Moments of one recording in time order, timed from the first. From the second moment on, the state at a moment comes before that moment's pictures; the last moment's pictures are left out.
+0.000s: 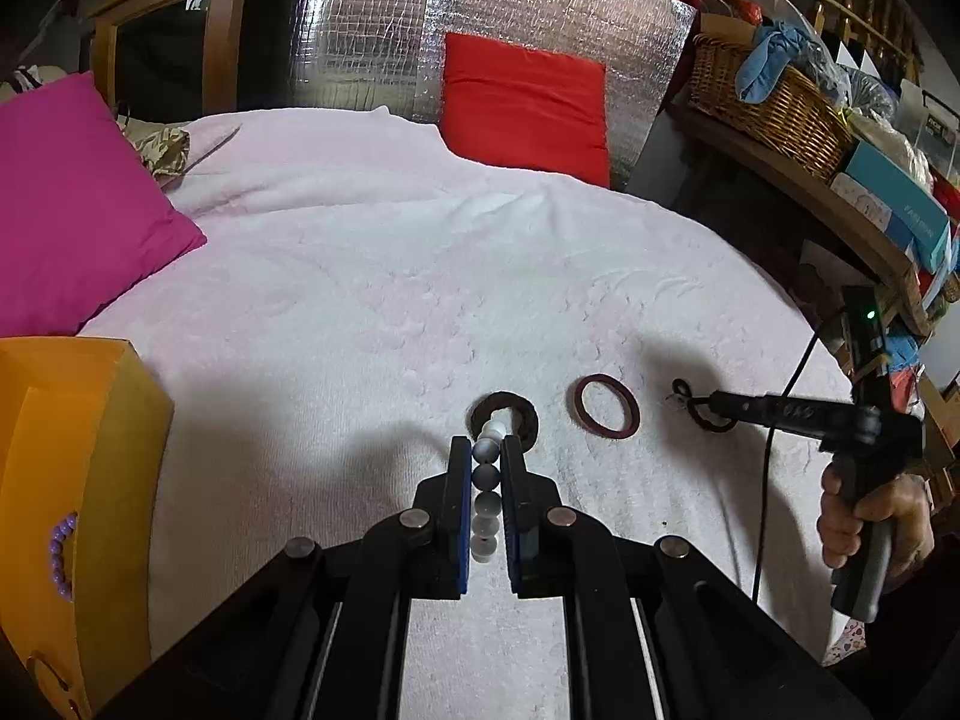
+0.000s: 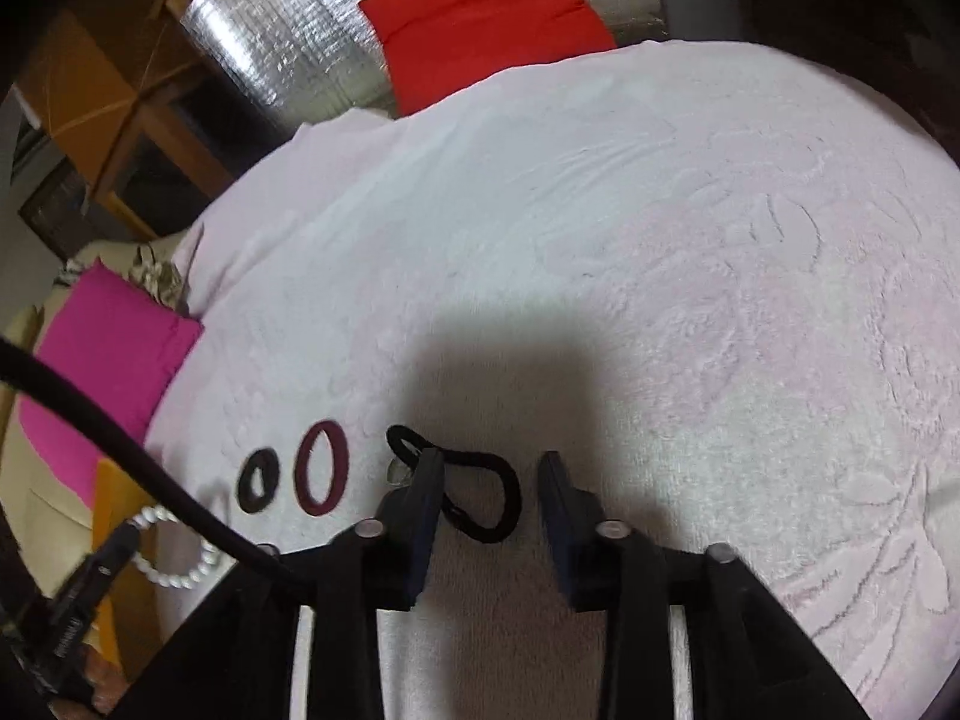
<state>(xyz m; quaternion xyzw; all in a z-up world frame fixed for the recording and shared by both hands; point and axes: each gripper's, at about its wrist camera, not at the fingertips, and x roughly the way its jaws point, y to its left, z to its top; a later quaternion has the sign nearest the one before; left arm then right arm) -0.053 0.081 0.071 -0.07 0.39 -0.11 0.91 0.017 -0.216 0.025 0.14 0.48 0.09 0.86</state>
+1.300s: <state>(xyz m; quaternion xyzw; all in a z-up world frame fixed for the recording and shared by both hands) -0.176 0.277 0.146 -0.18 0.29 0.09 0.94 -0.062 0.061 0.114 0.10 0.38 0.35 0.85</state>
